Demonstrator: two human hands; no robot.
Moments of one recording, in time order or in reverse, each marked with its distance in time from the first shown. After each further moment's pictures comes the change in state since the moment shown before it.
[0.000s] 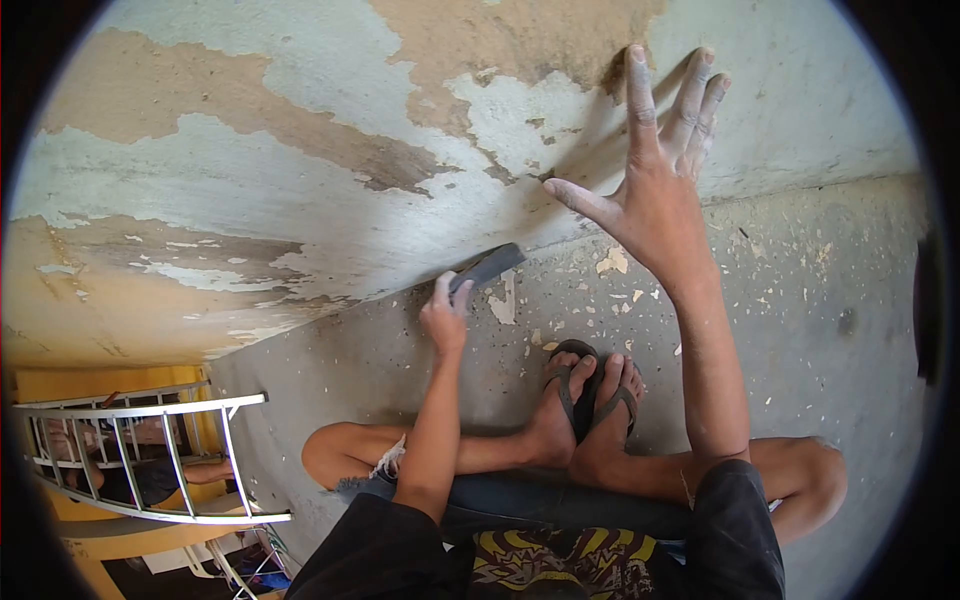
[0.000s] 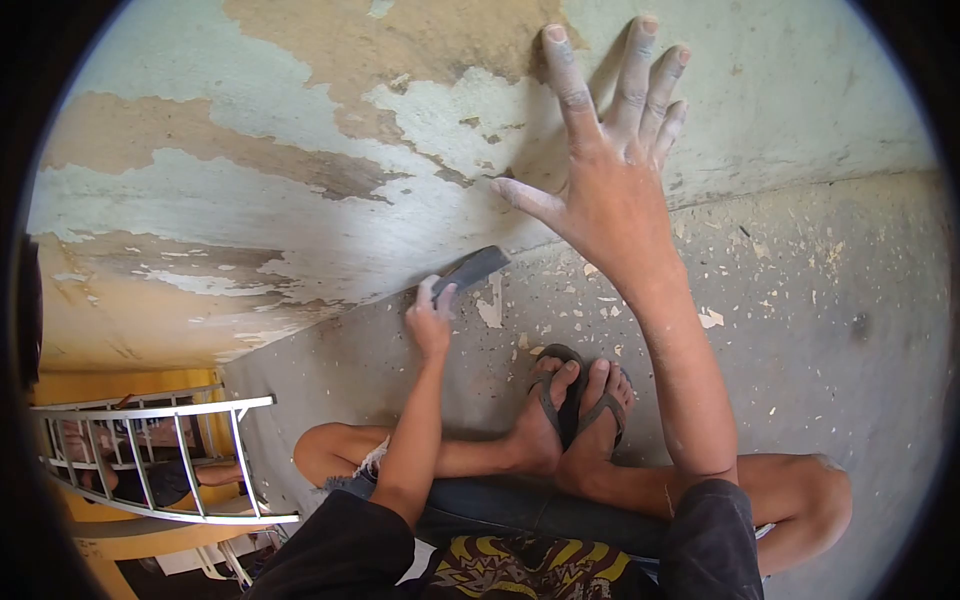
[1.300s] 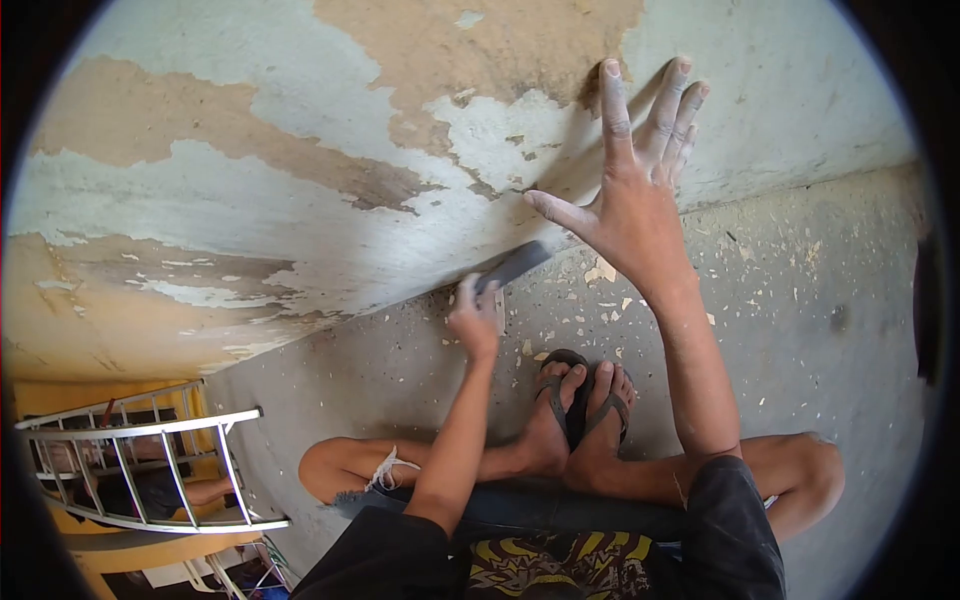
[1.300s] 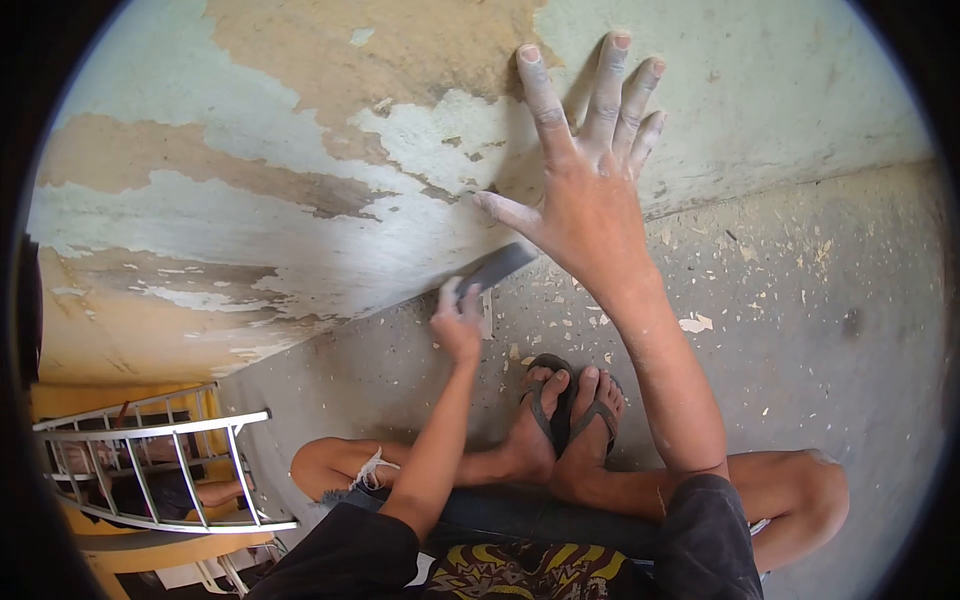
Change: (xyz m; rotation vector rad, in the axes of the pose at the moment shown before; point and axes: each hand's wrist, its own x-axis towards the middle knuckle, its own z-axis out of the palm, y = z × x) left_hand -0.010 0.070 0.036 -0.168 0.108 -0.058; right_hand 0.001 0.001 0.004 0.062 0.008 0.033
